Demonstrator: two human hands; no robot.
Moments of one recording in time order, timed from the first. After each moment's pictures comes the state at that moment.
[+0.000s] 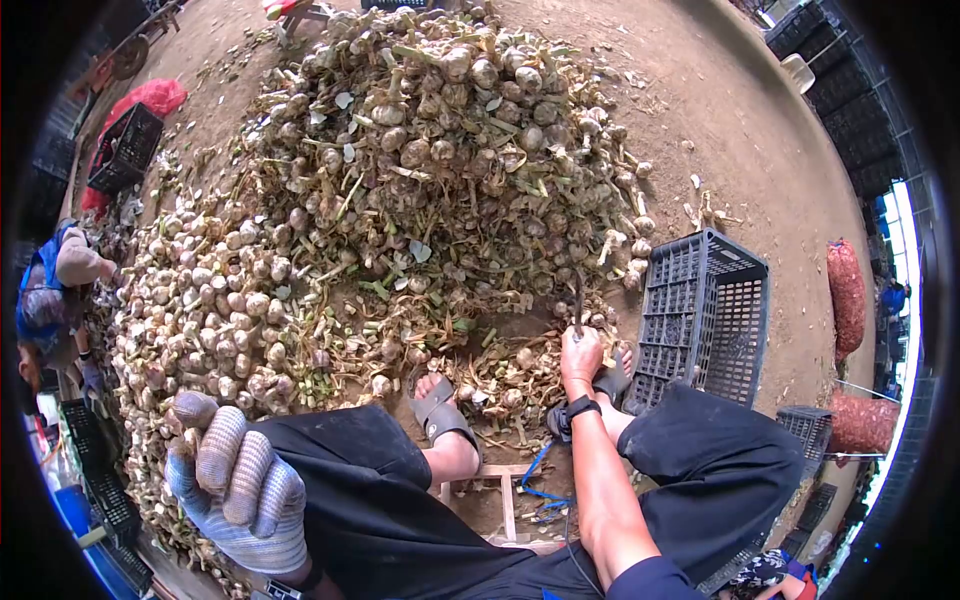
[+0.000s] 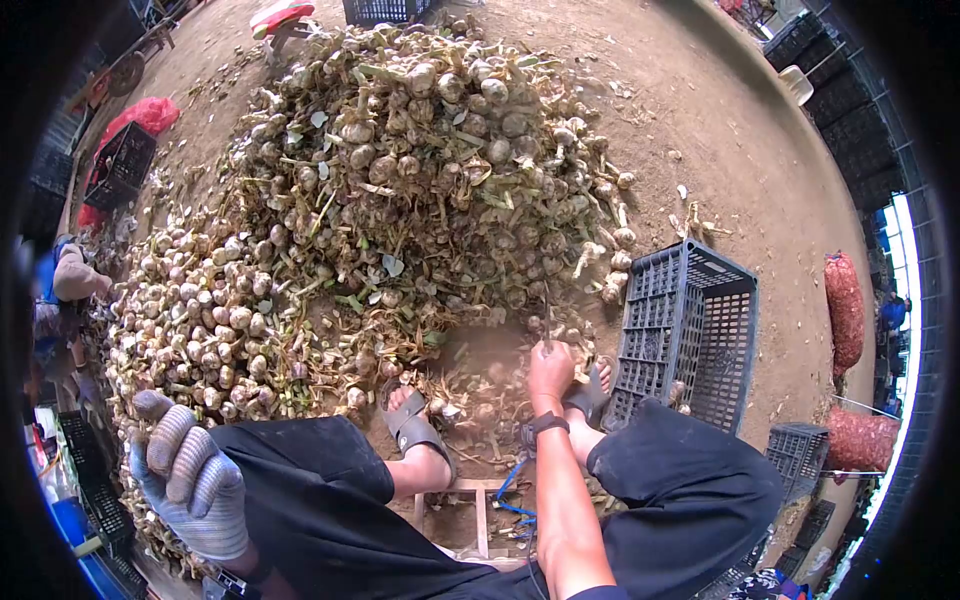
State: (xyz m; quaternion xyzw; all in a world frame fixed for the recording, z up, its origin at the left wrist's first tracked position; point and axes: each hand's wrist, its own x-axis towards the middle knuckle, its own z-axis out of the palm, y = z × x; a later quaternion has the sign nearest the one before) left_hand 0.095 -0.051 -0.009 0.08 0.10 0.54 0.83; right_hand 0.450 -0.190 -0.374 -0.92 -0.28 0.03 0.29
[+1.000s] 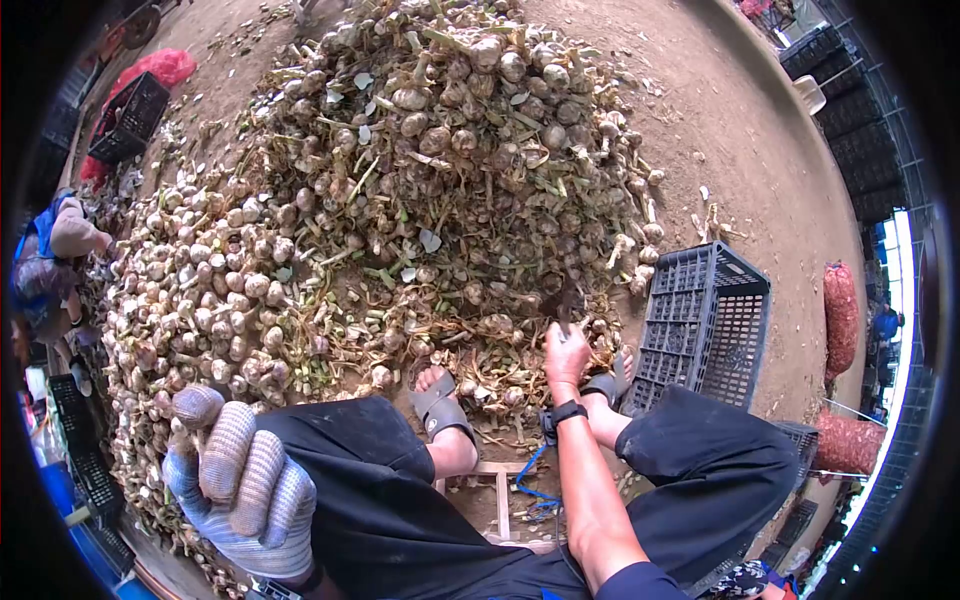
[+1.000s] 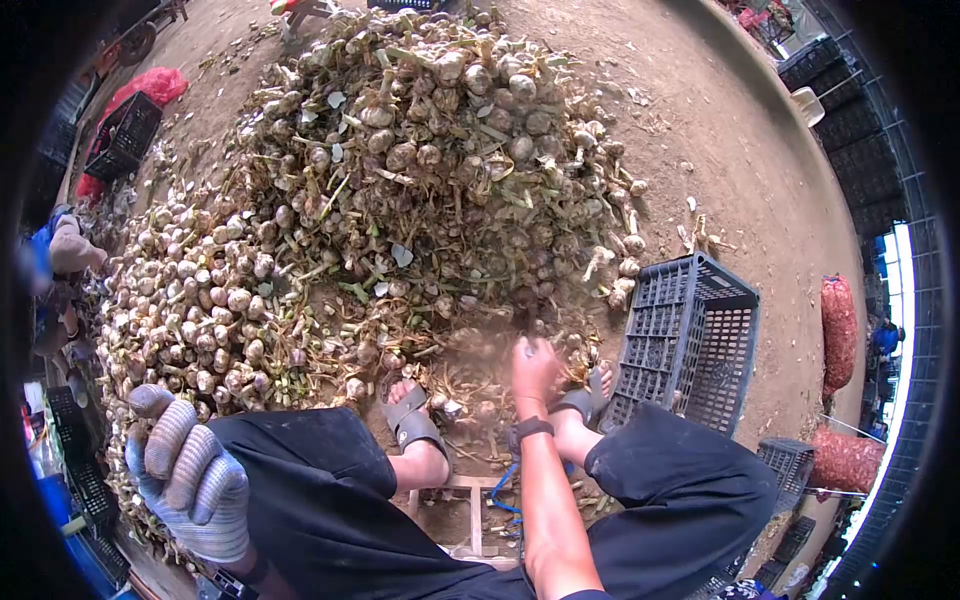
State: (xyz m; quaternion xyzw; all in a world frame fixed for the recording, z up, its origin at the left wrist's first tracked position) left_hand 0.089 -0.049 -0.010 0.05 0.13 0.55 0.83; right_hand 0.423 -0.170 -0.383 -0.89 -0.21 0.12 0.39
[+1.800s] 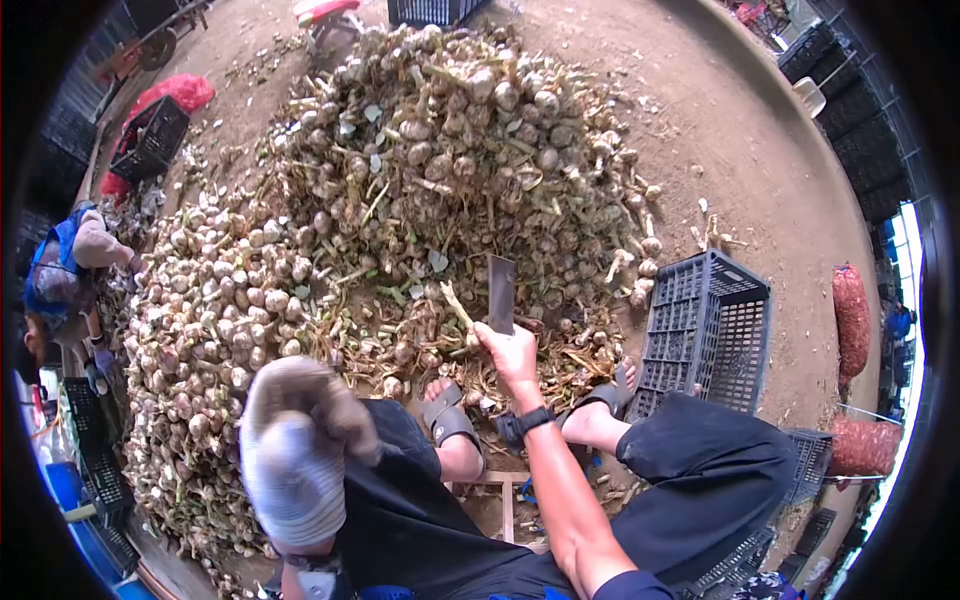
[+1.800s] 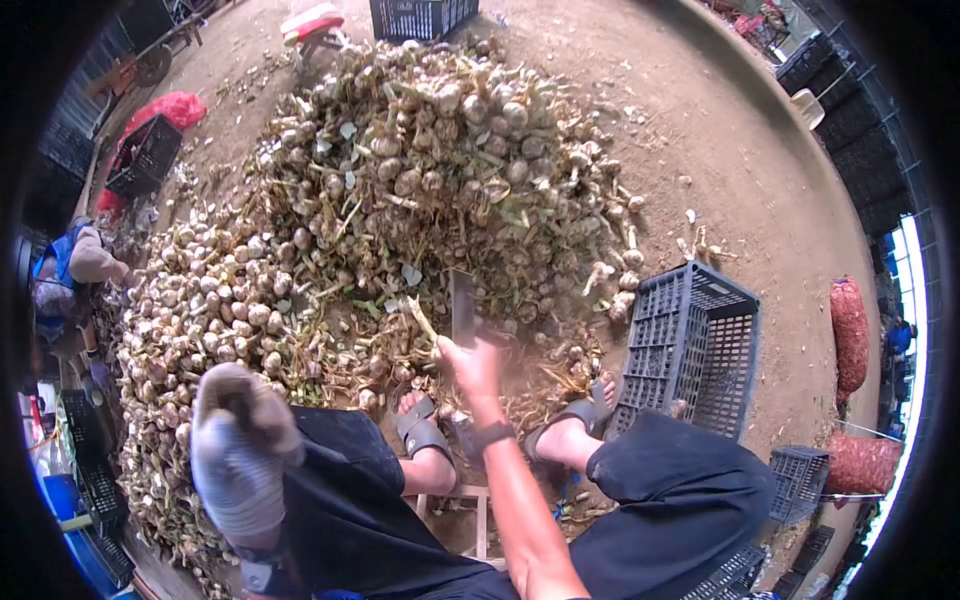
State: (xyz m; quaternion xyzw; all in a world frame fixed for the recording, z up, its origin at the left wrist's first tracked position) left_hand 0.127 -0.064 -0.011 0.37 0.36 0.51 0.69; right_hand 0.341 -0.097 -0.289 -0.71 -0.17 0.42 0.54
